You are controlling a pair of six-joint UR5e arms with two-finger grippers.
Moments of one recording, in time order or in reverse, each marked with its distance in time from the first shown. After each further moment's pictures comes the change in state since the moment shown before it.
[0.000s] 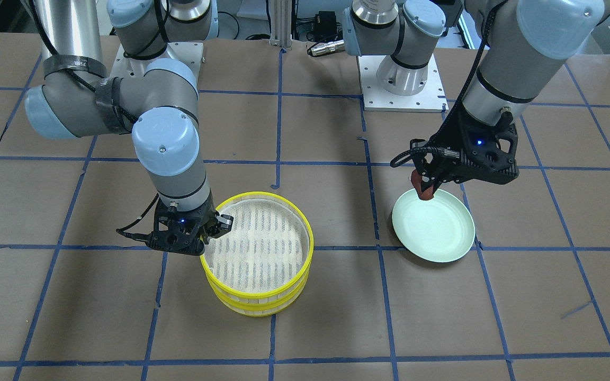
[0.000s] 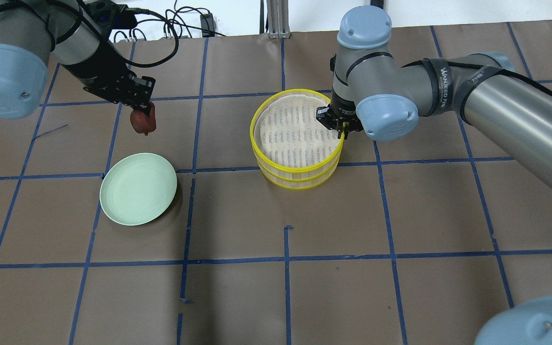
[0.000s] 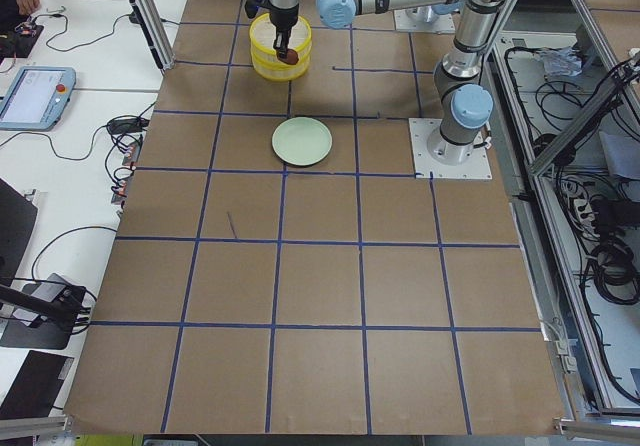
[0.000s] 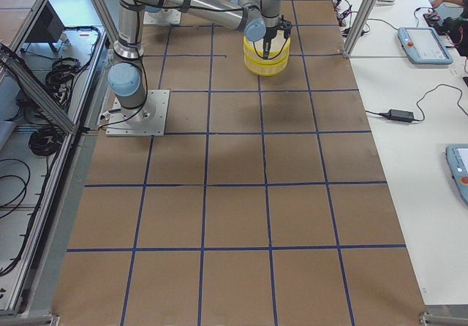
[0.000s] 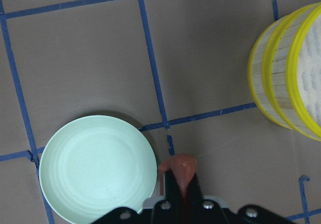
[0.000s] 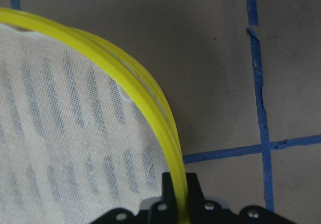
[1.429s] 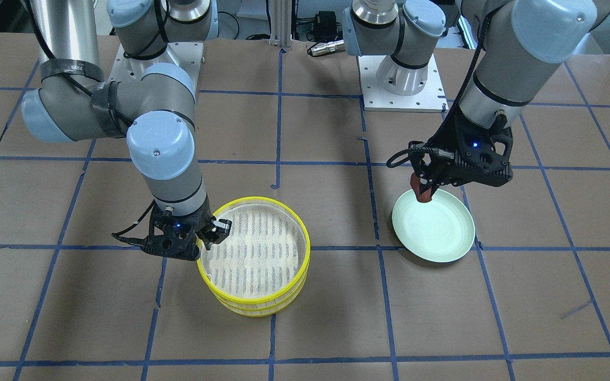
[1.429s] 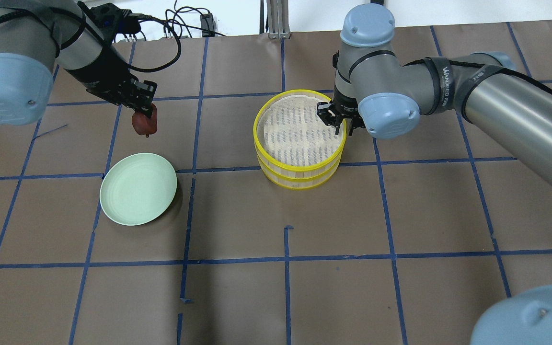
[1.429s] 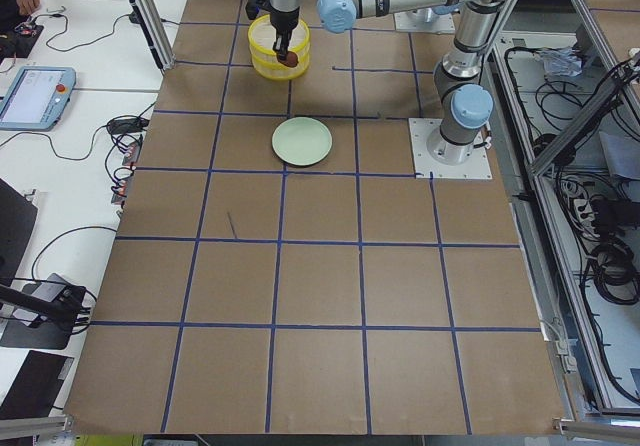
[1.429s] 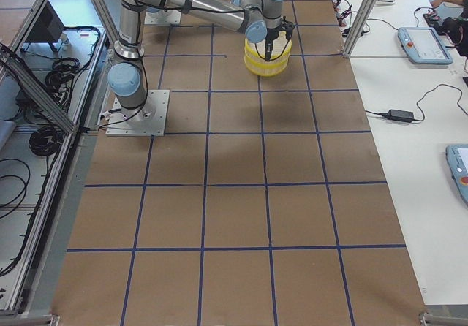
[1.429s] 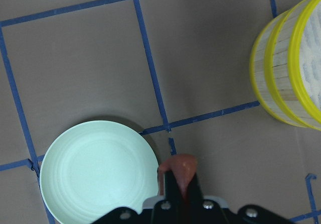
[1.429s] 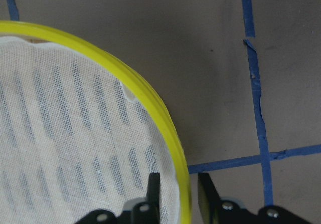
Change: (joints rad) left arm 0.000 0.002 -0.024 0.031 -0.001 0.045; right arm -0.011 0.011 -0.007 -0.023 0.003 0.003
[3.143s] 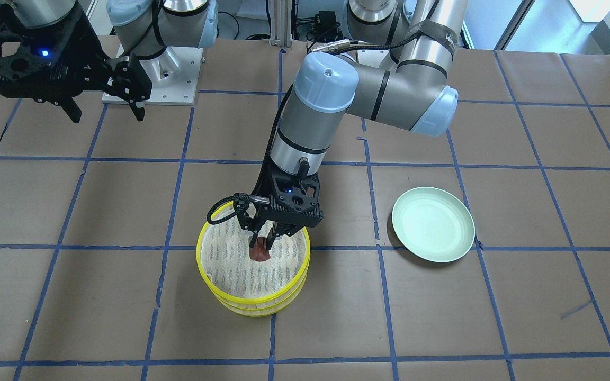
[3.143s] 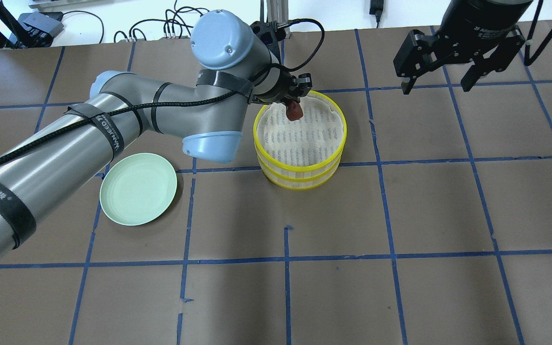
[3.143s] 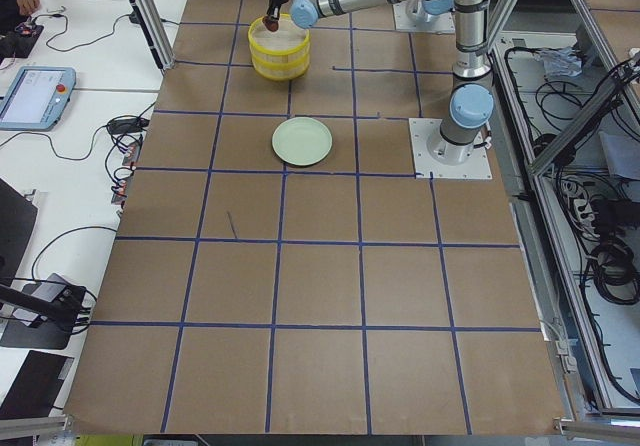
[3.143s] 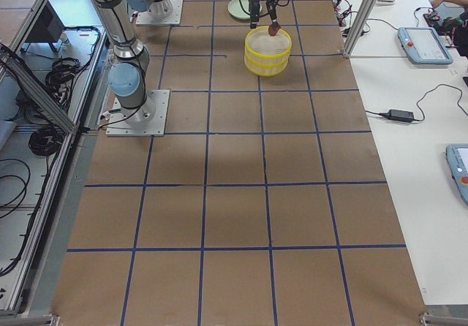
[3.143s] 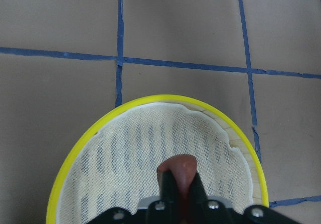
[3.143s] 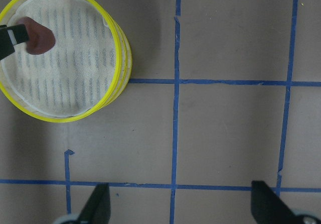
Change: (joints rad) left arm -0.412 -0.304 0.005 0.668 -0.067 -0.718; right arm -0.183 -0.376 -0.203 0.595 0.058 -0.357
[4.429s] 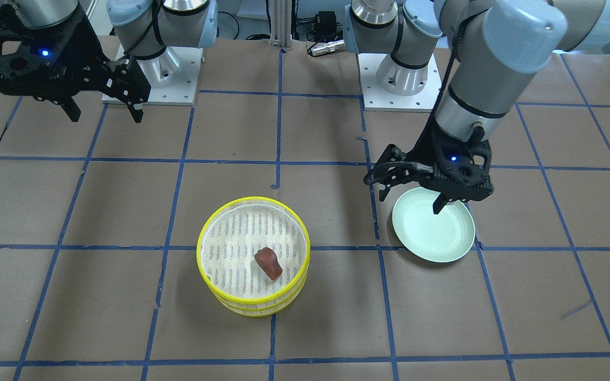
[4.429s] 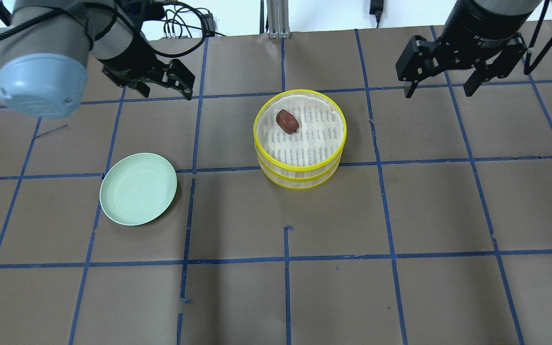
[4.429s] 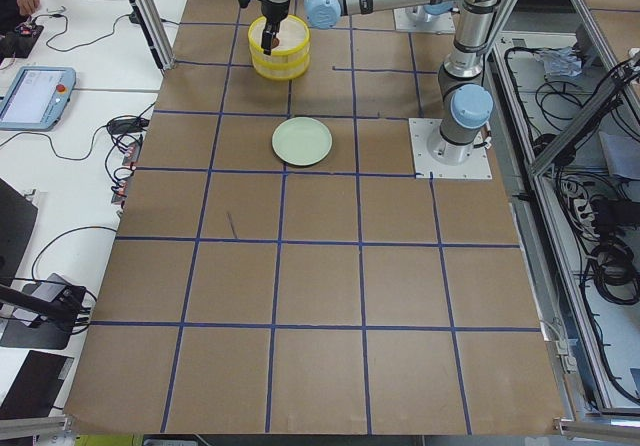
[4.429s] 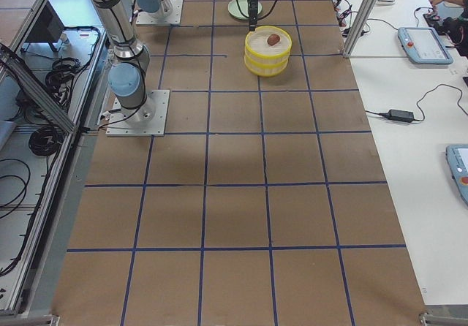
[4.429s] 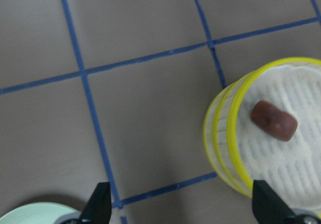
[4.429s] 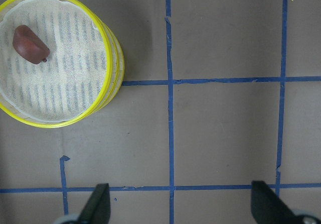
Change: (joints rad) left arm 0.380 0.264 0.028 -0.625 0.036 0.624; right arm -0.004 -0.025 0.028 -0.002 -0.016 0.038
